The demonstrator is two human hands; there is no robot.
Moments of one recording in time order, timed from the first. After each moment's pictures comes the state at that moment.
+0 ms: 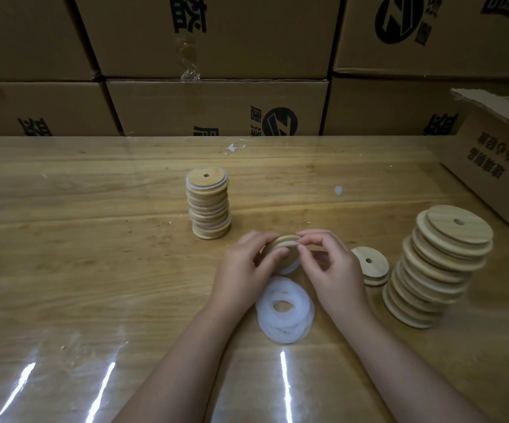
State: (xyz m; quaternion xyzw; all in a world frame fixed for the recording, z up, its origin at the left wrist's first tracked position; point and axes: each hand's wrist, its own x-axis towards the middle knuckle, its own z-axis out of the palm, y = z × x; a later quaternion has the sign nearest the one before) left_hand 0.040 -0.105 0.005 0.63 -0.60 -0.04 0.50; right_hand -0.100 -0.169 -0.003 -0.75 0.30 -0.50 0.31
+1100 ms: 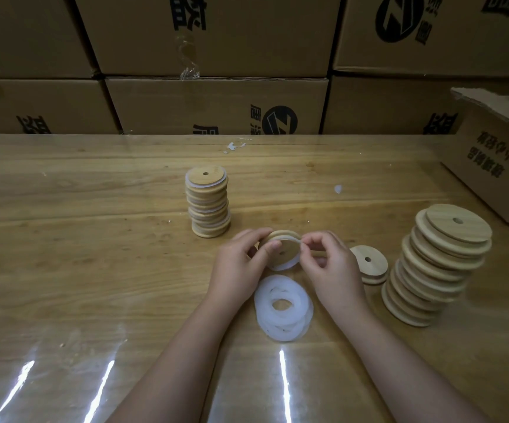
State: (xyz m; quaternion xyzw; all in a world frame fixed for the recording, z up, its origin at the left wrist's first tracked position) left_hand 0.042 -0.106 0.008 0.65 -0.55 -0.08 0.51; right_hand -0.099 -0.169 -0.004 -0.74 0.38 -0.46 0.33
